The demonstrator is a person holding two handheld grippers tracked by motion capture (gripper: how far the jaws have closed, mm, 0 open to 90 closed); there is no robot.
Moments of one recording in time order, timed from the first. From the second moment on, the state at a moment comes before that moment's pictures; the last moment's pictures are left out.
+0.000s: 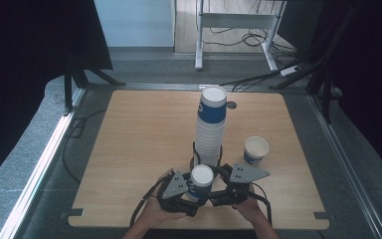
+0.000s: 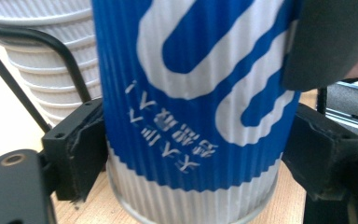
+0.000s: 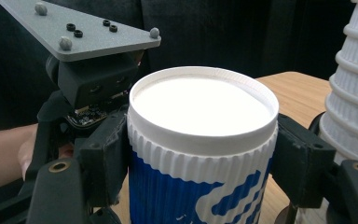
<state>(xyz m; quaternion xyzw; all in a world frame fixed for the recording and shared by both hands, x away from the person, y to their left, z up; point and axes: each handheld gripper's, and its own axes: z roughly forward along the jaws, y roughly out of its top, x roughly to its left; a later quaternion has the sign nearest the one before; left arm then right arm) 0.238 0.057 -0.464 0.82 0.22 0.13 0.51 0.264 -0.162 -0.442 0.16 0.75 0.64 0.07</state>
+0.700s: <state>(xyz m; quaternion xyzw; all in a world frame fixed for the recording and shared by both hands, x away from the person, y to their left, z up) 0.238 0.057 -0.466 0.83 0.22 0.14 0.50 0.263 -0.162 -0.442 0.17 0.75 0.63 0.07</state>
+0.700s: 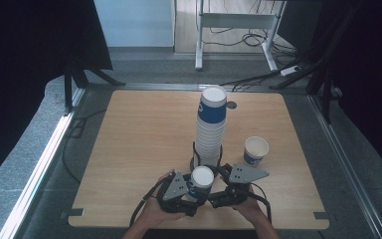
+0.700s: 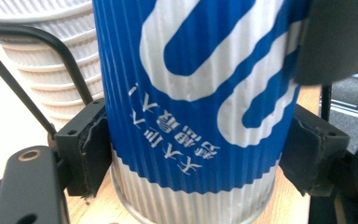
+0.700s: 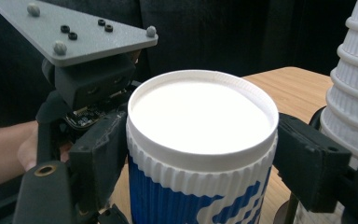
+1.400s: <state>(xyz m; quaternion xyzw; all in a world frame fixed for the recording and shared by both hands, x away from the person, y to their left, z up) 0.250 0.056 -0.456 0.84 0.21 0.17 0.47 0.262 -0.189 -0.423 0.19 0.73 0.65 0.10</state>
